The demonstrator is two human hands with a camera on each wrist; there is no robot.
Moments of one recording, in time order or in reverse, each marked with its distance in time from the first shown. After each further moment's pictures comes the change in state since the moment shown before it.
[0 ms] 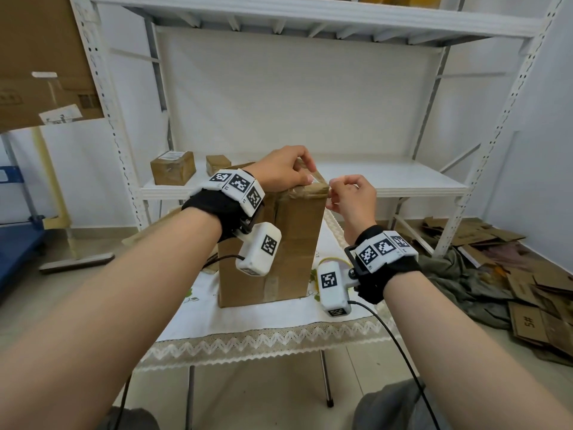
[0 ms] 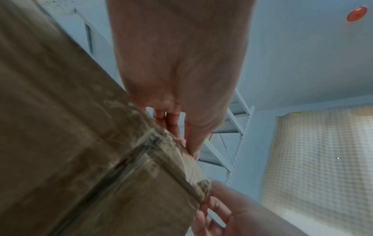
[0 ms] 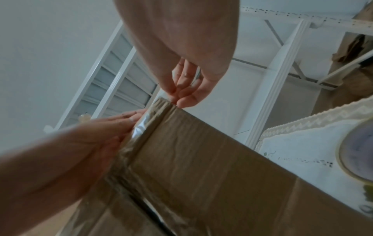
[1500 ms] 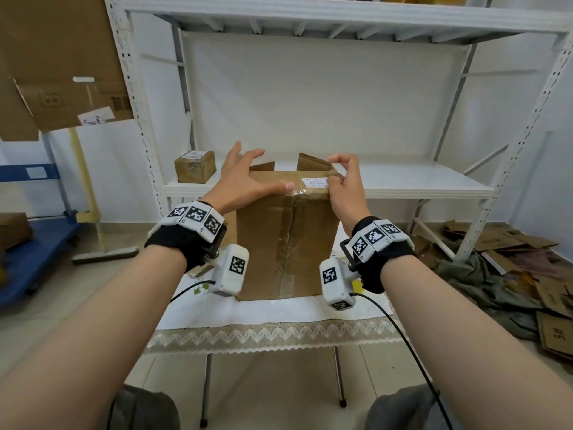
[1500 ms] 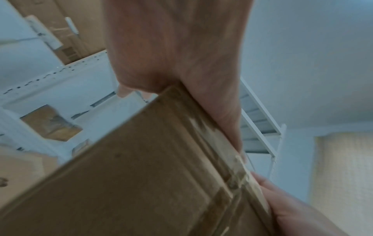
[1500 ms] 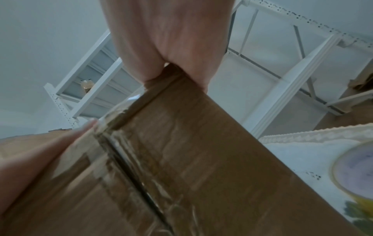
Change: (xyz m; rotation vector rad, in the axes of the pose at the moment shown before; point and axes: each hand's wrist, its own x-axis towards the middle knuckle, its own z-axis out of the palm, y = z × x) left_hand -0.074 -0.054 -0.022 0.022 0.262 -0.300; right_hand -0.007 0.001 0.030 -0.279 -0.264 -0.248
